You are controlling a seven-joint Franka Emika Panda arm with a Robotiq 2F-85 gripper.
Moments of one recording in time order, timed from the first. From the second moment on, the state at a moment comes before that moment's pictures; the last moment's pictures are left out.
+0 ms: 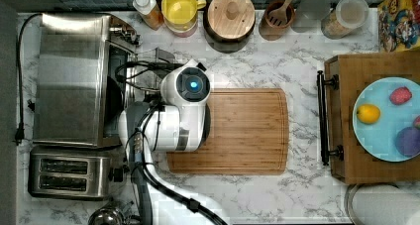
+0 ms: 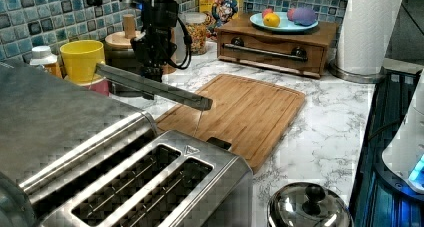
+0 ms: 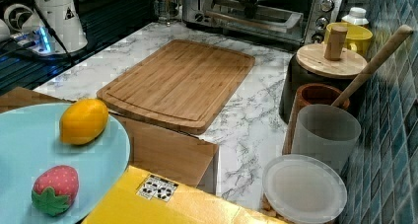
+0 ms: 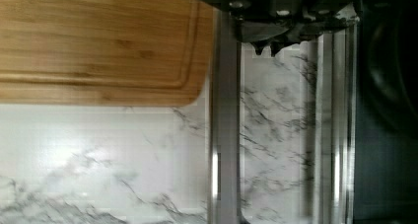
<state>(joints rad) 0.02 0.23 0.21 -2.11 0.40 0.82 -0.83</state>
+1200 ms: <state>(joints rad) 0.27 0.18 0.39 -1.90 -0.23 0.65 -0.18</state>
